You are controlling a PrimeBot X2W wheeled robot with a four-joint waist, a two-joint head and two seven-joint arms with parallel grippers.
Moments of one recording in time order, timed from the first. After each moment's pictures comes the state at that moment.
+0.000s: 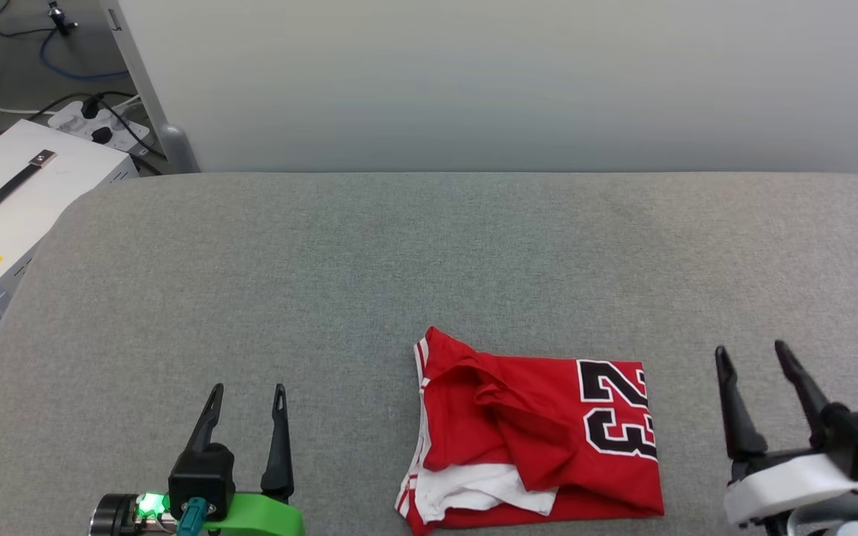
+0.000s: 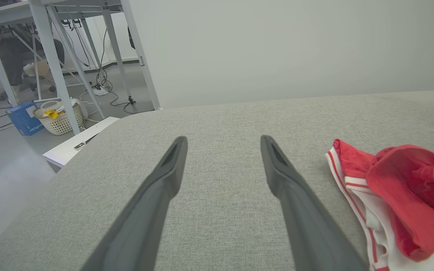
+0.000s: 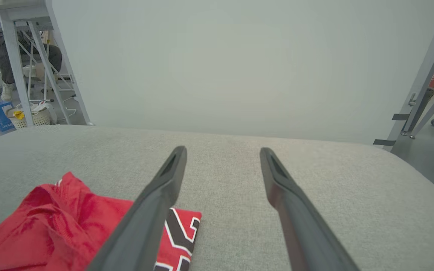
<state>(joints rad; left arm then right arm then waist) 0.08 0.10 -0.09 0.11 -0.03 0.04 -0.26 0.07 -0.10 -0.03 0.06 0.12 0.13 -0.25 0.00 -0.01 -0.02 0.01</state>
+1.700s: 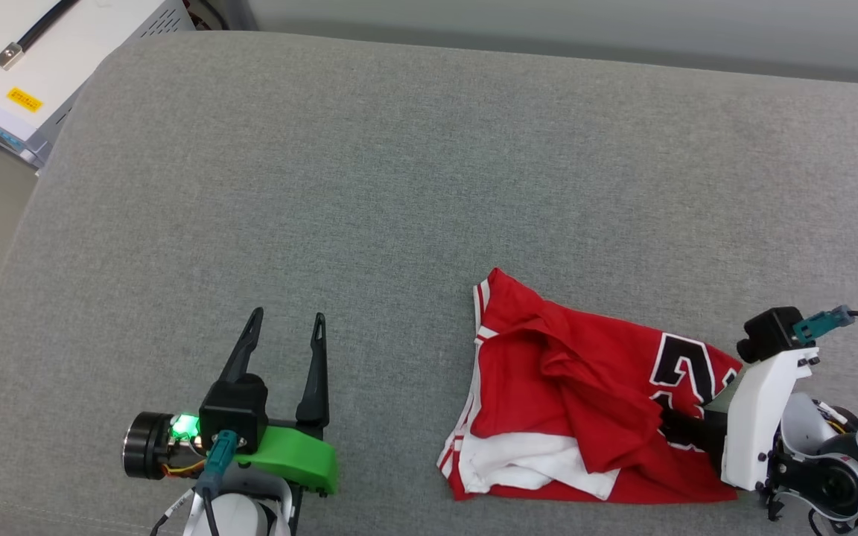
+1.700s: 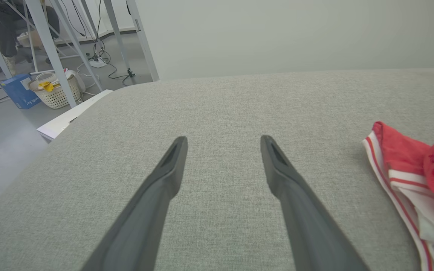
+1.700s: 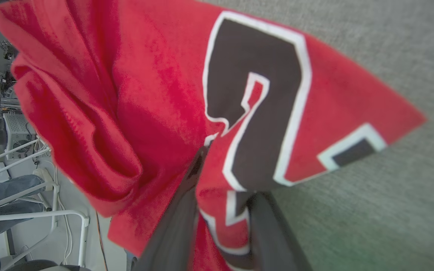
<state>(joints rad) -0.08 0.07 -0.15 0.14 -0.03 0.01 -0.26 -0.23 -0.49 0.40 0.21 1.01 0.13 0.68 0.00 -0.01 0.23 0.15</state>
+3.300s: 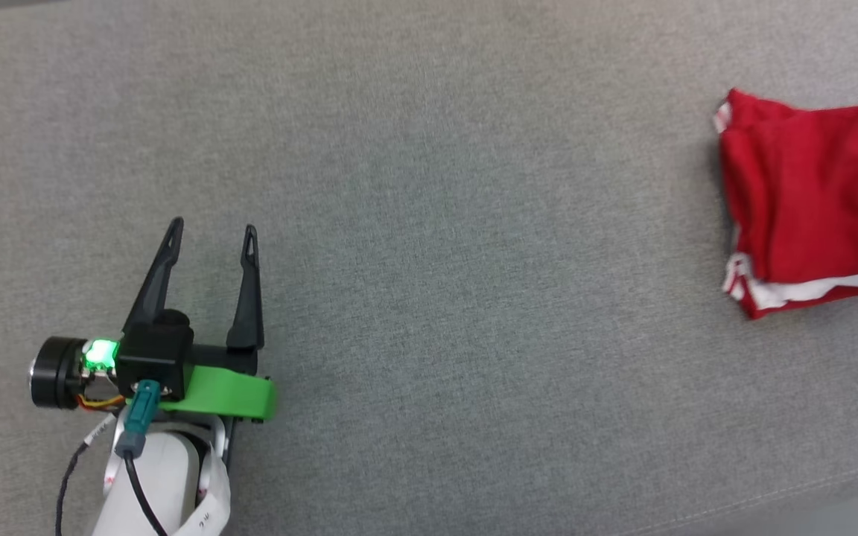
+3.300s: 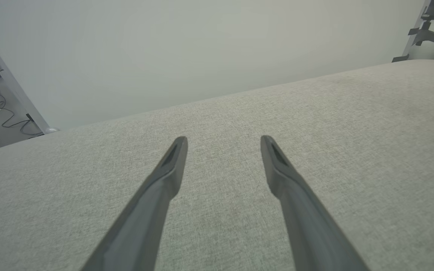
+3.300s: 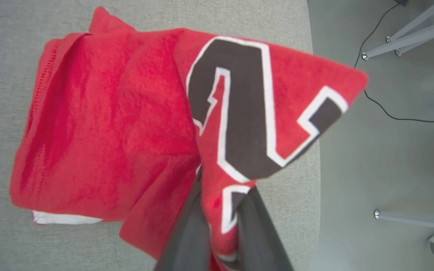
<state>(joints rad) -0.17 0.17 -0.08 0.01 -0.02 0.00 -0.26 -0.57 -0.86 0.31 0.27 0.73 0.13 0.55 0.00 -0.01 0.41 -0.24</state>
